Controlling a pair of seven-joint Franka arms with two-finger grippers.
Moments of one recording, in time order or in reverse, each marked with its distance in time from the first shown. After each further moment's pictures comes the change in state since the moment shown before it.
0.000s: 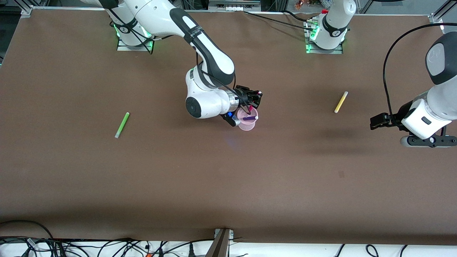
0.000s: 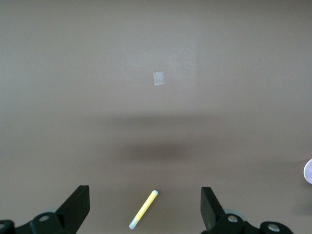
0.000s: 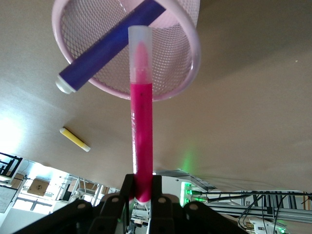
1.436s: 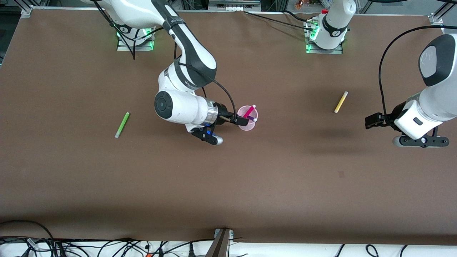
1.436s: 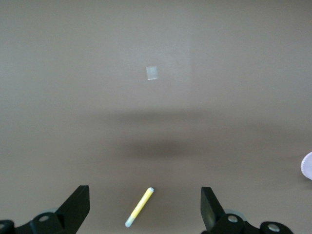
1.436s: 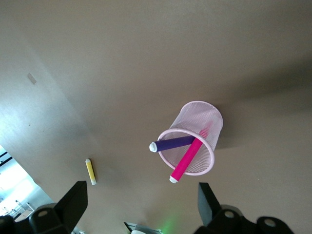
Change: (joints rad) left arm -0.016 0.001 0.000 -0.021 -0.019 0.001 0.001; right arm -0.018 -0.072 -0.156 0.114 -0.239 -0.008 -0.222
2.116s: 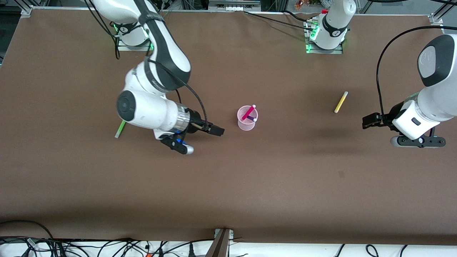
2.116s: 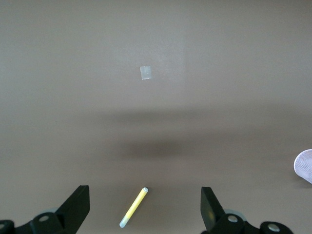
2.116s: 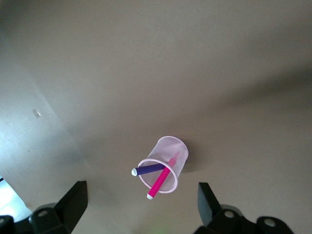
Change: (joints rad) left arm -0.002 0.003 -0.001 -0.001 -0.010 0.002 0.000; right arm -0.006 -0.096 -0.191 0.006 -0.071 -0.147 -0.043
